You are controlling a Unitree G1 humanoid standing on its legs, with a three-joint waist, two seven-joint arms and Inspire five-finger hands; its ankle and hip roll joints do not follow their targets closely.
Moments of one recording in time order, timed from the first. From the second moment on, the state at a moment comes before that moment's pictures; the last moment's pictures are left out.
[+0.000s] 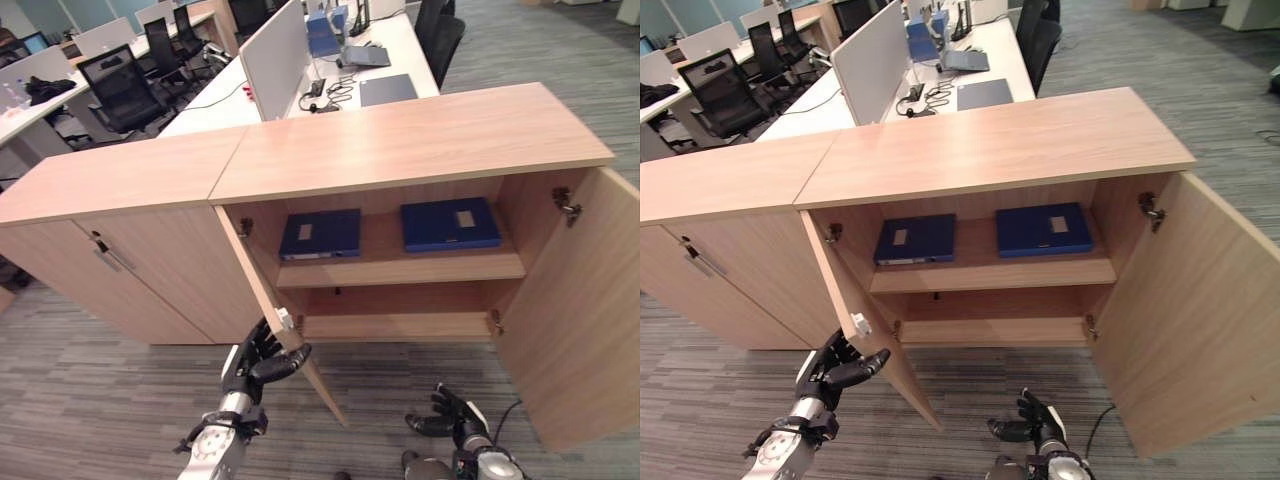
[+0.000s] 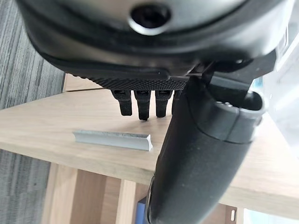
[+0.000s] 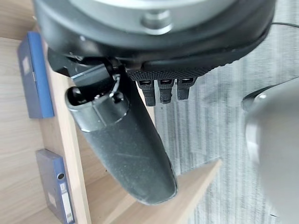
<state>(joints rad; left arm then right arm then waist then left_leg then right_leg) 0.19 0.33 -0.16 0.22 -0.55 -0.11 0.07 0.16 -0.25 0.21 0.60 0.34 0.02 -0.06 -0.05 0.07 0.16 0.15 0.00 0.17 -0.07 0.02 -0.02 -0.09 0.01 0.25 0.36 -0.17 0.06</state>
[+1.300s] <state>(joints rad) -0.04 0.46 -0.34 0.17 -0.65 0.02 0.16 0.14 -0.22 0.22 0.63 0.34 0.03 -0.05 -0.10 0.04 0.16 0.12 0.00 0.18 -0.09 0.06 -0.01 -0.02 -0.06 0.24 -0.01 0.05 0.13</state>
